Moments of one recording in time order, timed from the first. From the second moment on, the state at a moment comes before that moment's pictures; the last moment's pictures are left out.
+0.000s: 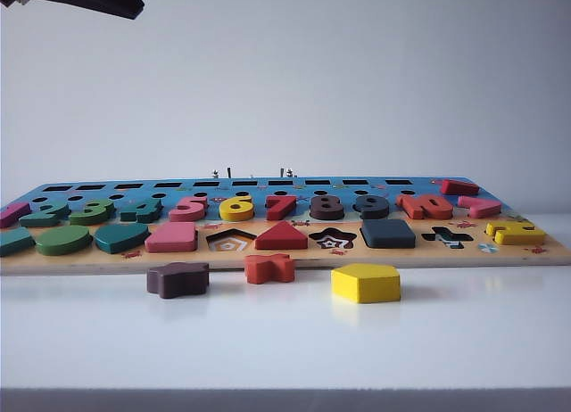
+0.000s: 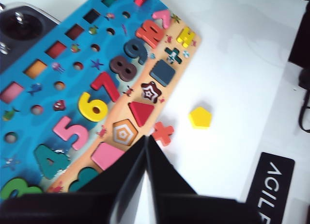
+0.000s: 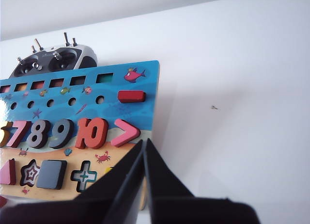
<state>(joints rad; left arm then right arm) -0.48 0.90 0.89 -0.69 0.56 0.24 0.06 0.37 0.36 -0.31 -0.26 0.19</state>
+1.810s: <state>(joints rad) -0.02 0.20 0.30 -0.23 0.05 0.11 -0.01 0.00 0.01 -0.18 -0.18 0.19</state>
